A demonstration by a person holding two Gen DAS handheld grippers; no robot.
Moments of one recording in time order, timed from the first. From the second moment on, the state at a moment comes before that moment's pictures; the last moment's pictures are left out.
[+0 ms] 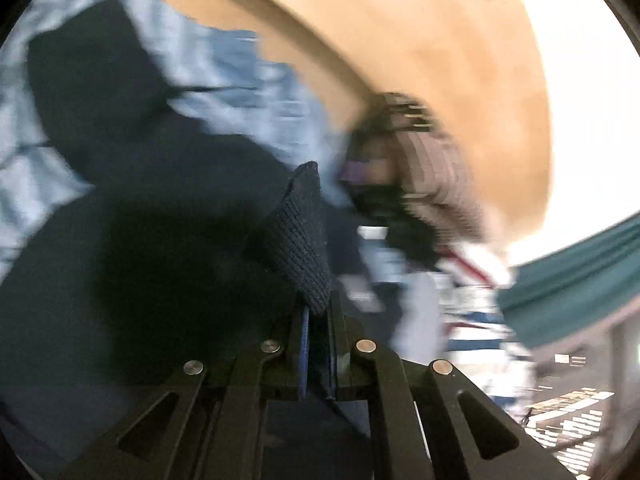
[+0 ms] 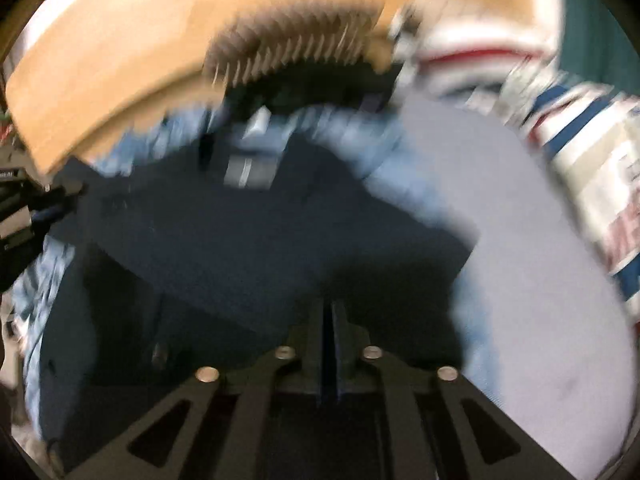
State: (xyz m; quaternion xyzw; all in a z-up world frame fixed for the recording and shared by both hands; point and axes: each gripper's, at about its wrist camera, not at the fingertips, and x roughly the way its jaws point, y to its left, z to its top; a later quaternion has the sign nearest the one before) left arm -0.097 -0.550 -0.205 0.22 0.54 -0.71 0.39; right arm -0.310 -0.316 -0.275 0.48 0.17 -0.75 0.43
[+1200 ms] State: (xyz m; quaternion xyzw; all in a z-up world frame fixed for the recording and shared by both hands) left arm -0.207 -0.459 -0.252 0.35 0.50 -0.76 0.20; right arm -0.396 -0.236 -0.256 0.47 0.07 -0.80 0.37
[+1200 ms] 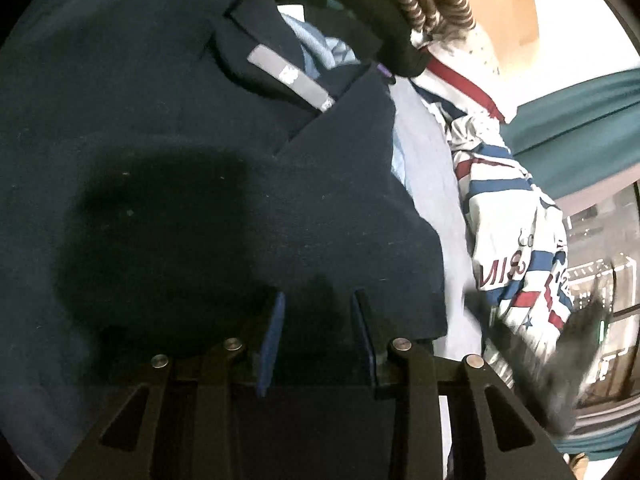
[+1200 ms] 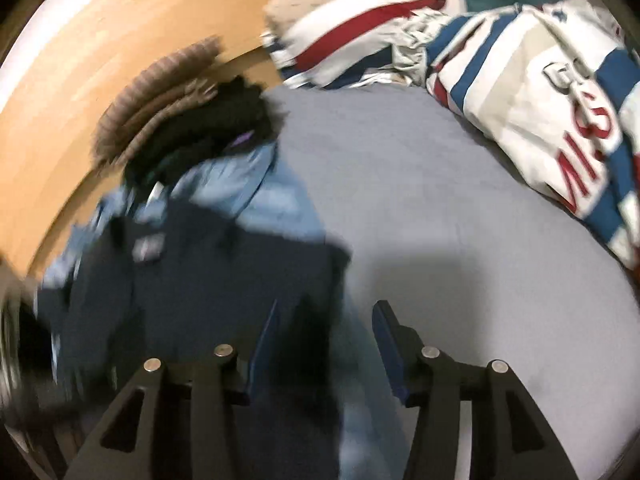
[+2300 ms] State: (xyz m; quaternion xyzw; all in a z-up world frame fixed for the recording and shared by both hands) left arm -0.181 -0.482 -0.240 0.34 0.51 -0.73 0.30; right arm -0.421 -0.219 -0.303 0.52 0.07 -0.81 0.28
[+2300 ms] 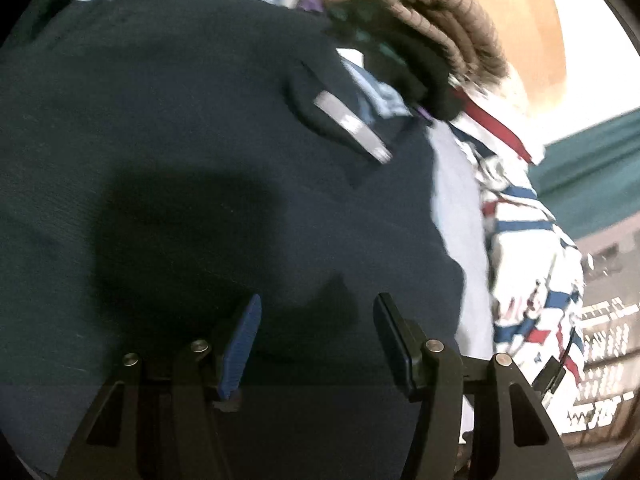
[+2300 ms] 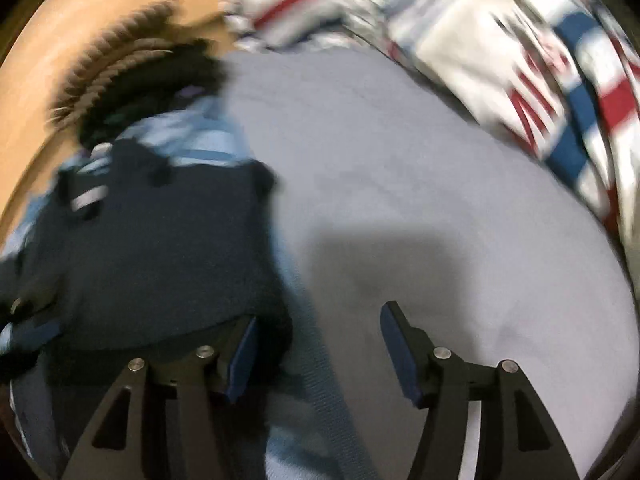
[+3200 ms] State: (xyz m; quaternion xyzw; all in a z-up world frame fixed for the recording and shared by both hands) left arm -0.241 -0.501 -0.230 0.41 0.41 -0.77 0.27; right arm -0.441 -0.288 -0.311 0.56 -0.05 -0.77 0.29
